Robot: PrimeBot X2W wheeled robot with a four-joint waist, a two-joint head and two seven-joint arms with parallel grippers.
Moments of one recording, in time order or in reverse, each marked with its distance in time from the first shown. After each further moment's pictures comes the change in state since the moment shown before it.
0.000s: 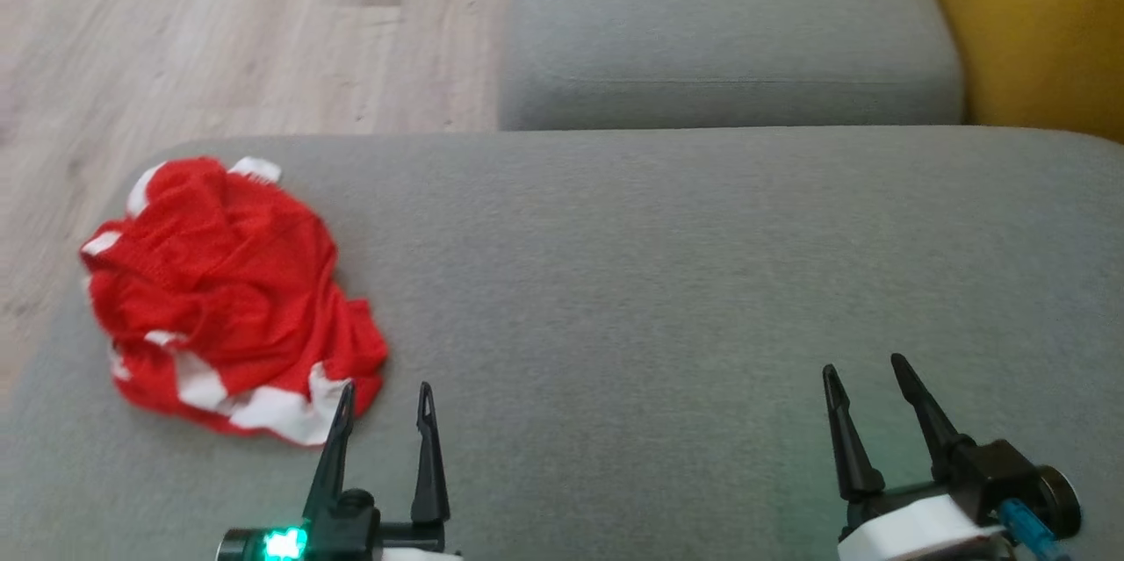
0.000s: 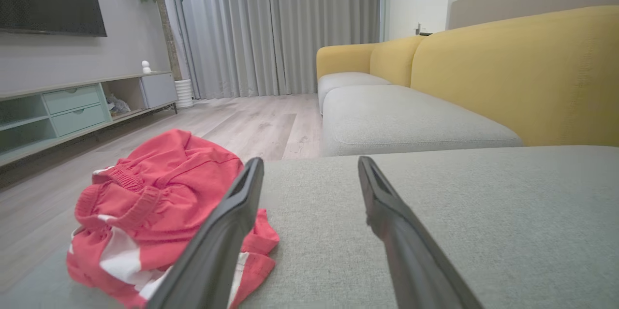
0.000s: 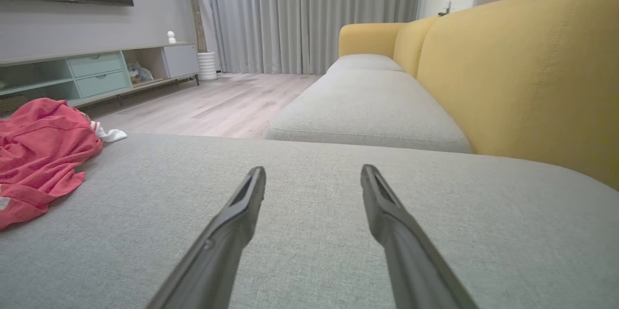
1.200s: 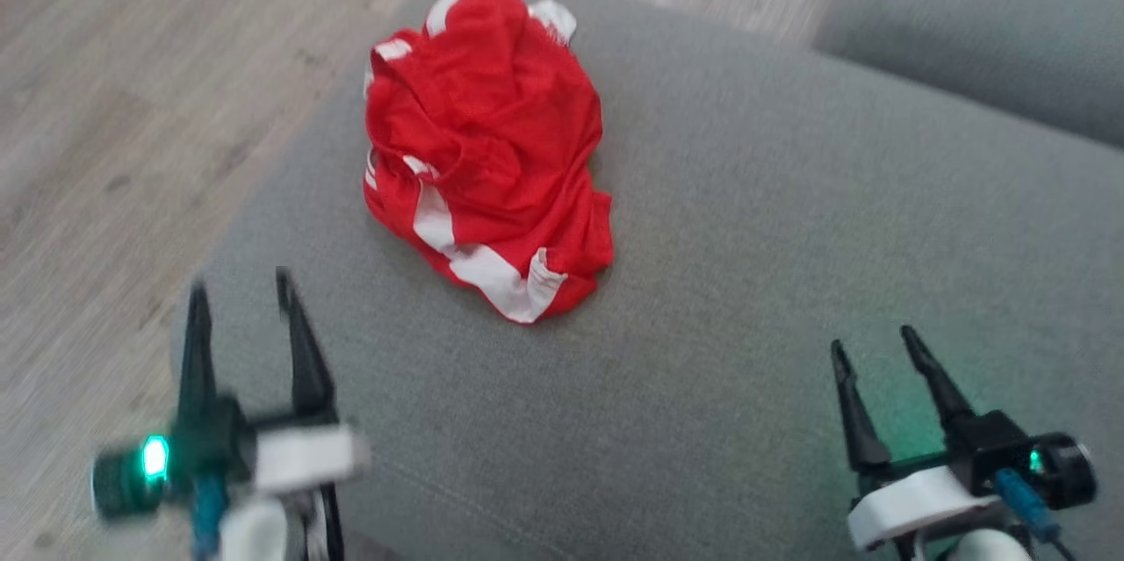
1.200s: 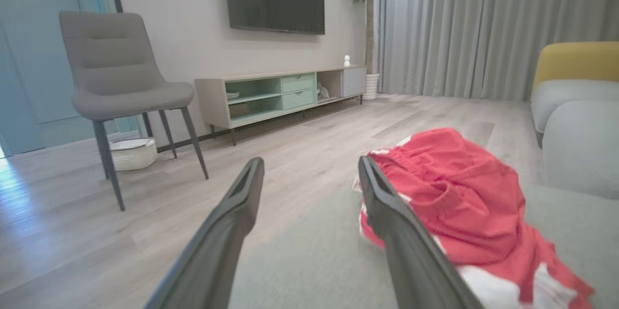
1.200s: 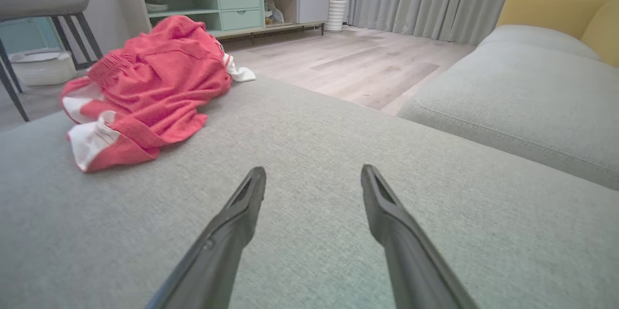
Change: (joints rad) left arm -0.127 0.002 0.216 -0.054 -0.030 0.007 0.000; right arm -0.064 -0.001 -0.037 0.039 -0.102 0.000 0.000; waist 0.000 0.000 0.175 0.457
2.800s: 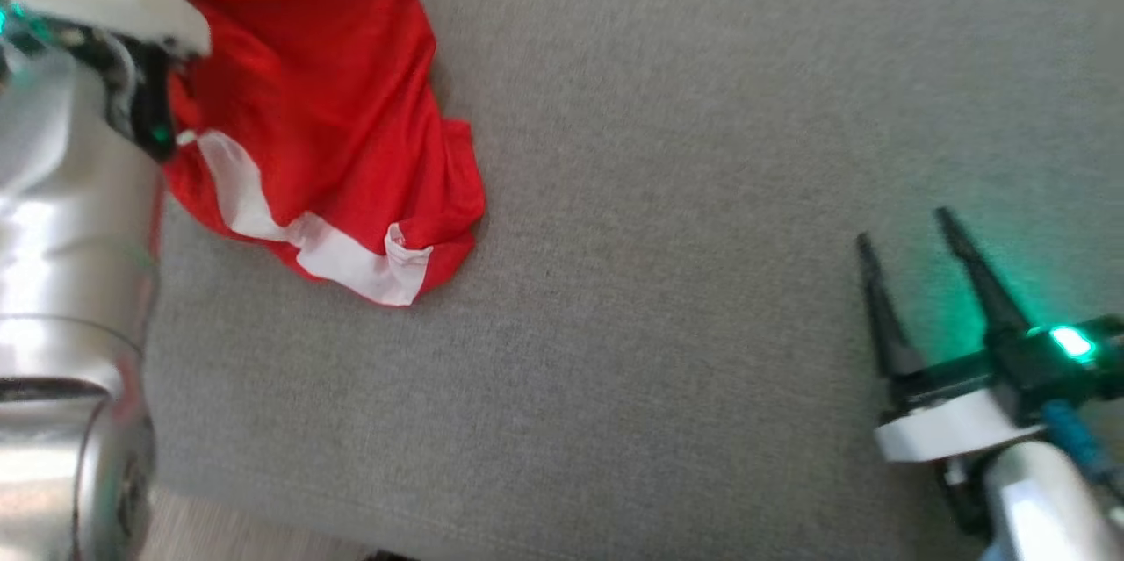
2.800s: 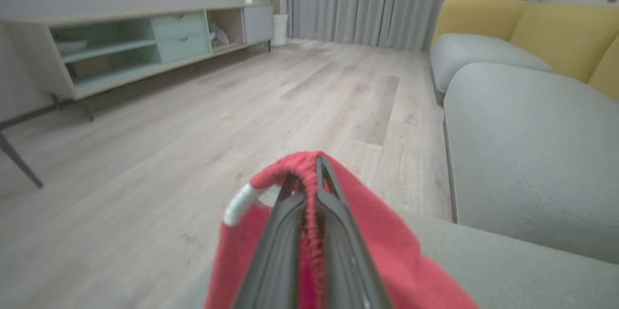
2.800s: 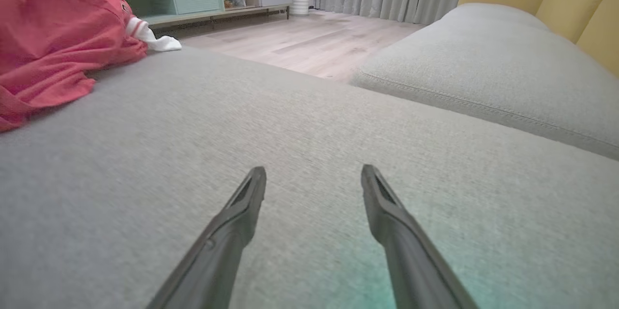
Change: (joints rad) left arm -1.147 0.148 0.022 1.070 -0.259 -0.396 0.043; right arm -0.112 -0.130 0.050 -0.145 0.010 0.000 -0.009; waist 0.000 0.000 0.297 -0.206
